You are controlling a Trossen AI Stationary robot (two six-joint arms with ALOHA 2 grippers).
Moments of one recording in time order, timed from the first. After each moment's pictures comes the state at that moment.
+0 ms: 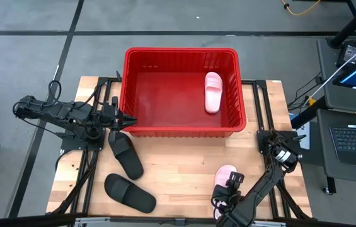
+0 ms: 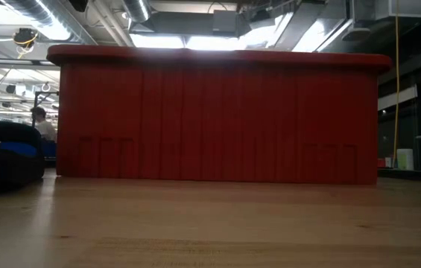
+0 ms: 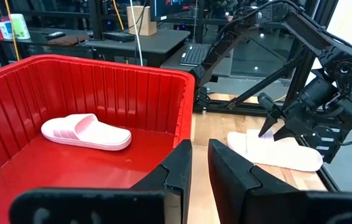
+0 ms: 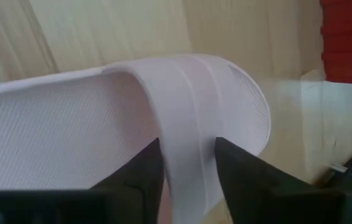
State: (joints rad) left arm -0.24 0.59 0.73 -0.29 -0.34 -0.13; right arm 0.90 2.19 1.69 -1.46 0.32 1.23
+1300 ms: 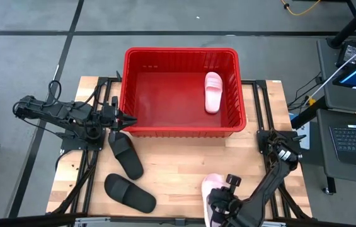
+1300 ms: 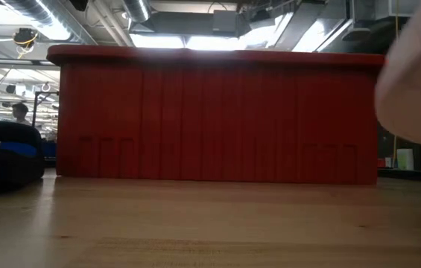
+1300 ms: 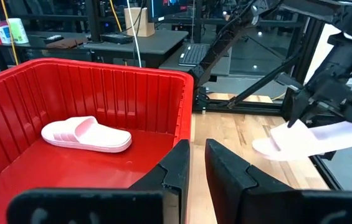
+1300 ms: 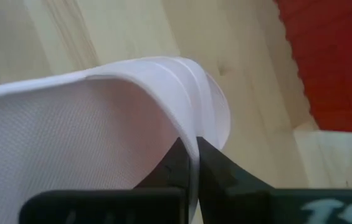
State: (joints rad) left arm -0.24 0.59 0.73 -0.29 -0.34 -0.10; right arm 0.90 2.18 2.01 -1.57 0.50 1.25
